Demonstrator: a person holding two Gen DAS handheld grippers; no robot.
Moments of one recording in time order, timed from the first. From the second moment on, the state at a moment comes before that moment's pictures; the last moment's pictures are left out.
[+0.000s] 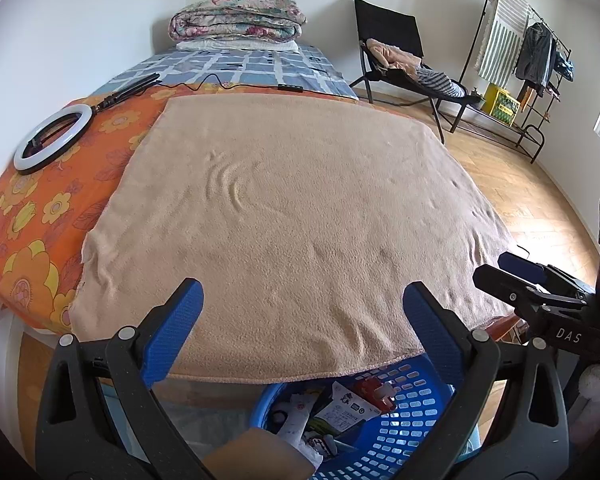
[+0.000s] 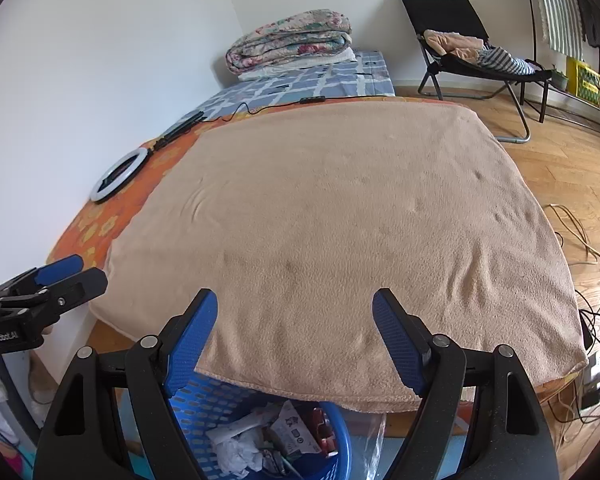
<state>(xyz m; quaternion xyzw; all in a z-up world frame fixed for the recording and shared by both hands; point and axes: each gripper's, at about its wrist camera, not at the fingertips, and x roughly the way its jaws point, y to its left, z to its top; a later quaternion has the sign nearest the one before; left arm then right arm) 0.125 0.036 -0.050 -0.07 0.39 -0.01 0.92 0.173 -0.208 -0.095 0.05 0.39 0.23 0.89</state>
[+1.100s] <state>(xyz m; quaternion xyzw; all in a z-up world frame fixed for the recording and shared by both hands) 0.124 0.026 -0.049 -0.08 0.39 -0.01 0.92 0.173 -0.204 -0.099 0.05 0.39 0.23 0.89</state>
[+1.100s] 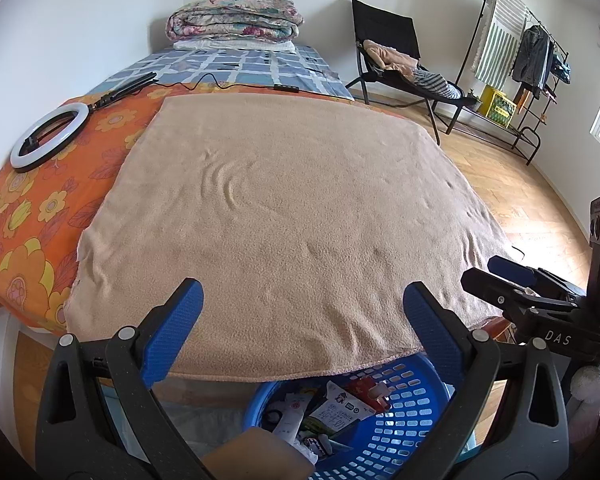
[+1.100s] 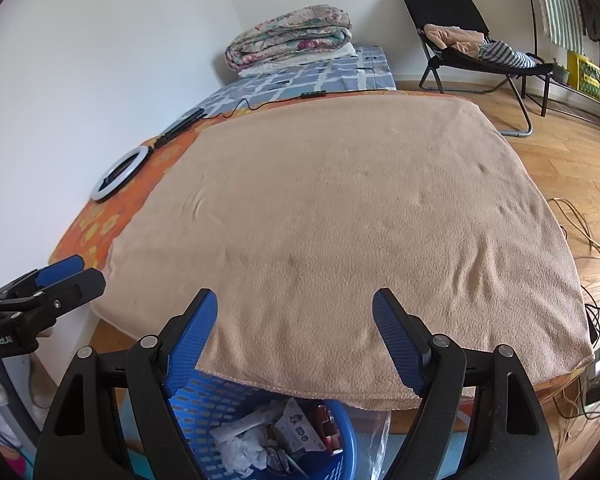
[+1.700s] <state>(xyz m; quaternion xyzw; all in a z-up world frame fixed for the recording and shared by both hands) 0.124 0.021 -0.048 -0.08 0.40 -0.02 0.91 0.172 -0.204 -0.100 0.05 0.40 0.23 0.89</state>
